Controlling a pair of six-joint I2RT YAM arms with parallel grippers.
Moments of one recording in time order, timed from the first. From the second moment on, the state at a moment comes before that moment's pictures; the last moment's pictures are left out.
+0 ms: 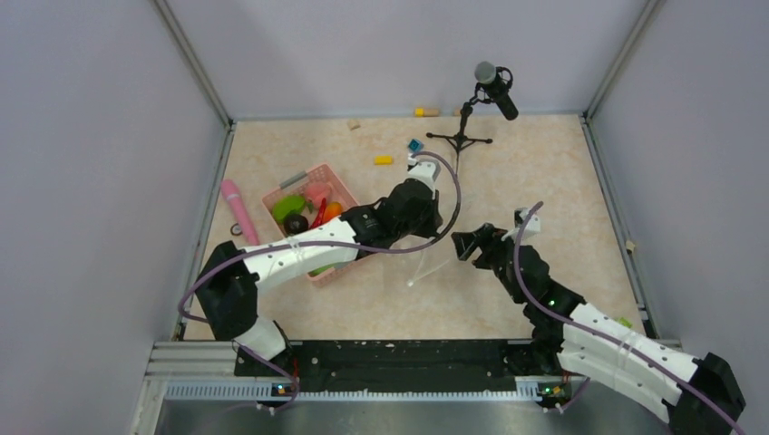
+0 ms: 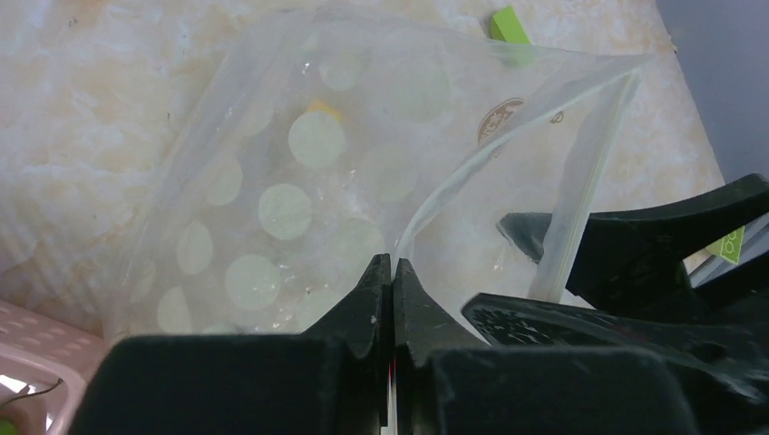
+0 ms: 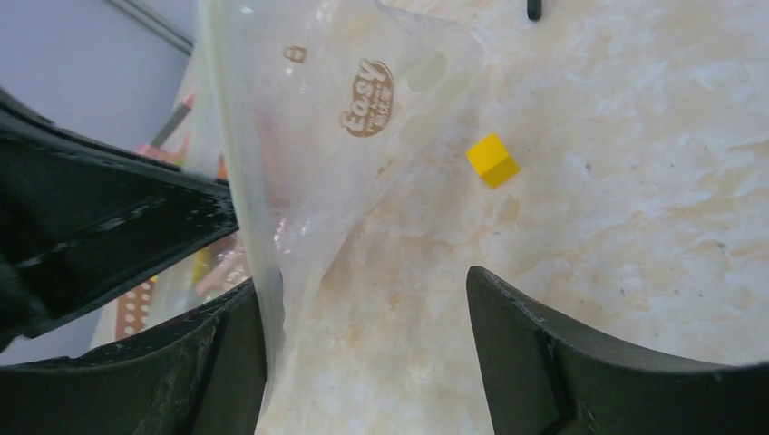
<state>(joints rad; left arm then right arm) -0.97 1.58 1.24 -0.22 -0.19 -0.58 0.78 0.64 0.29 0.15 0.41 0.73</state>
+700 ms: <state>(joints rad) -1.05 1.48 1.43 -0.54 -0.57 -0.39 0.79 0.78 0.44 -0.14 0.63 0.86</state>
